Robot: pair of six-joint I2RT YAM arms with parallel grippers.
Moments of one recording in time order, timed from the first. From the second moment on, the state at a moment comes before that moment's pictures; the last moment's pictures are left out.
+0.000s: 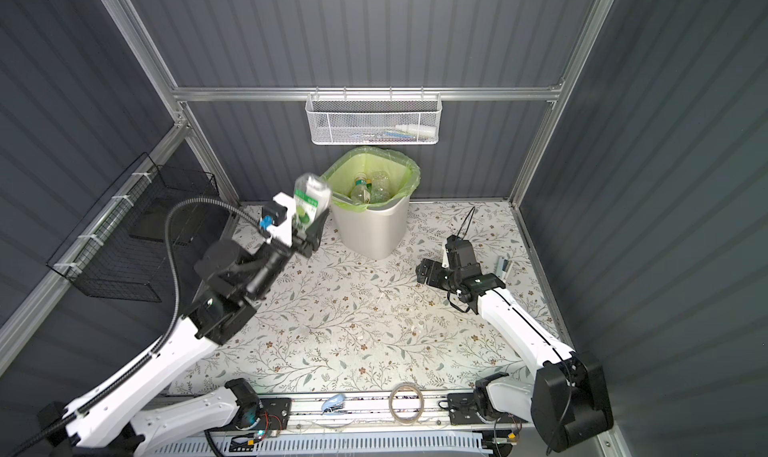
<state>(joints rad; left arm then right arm) -0.76 1.13 1.27 0.15 -0.18 0.32 0.31 1.22 0.81 -0.37 -0.14 0.53</state>
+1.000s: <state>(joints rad) -0.55 1.46 1.65 -0.08 -0.24 0.18 0.33 1.18 0.77 -0.34 -0.09 0.56</state>
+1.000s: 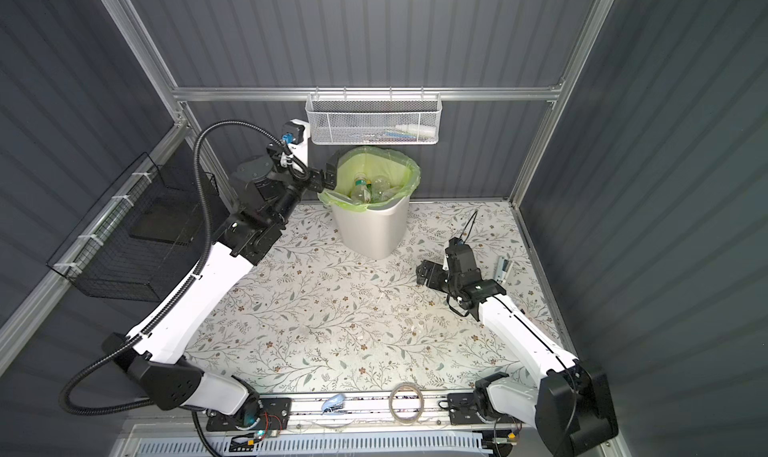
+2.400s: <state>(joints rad) -0.18 1.59 0.27 0.99 -0.49 -0.02 0.00 1.24 0.24 0.67 0.34 0.18</state>
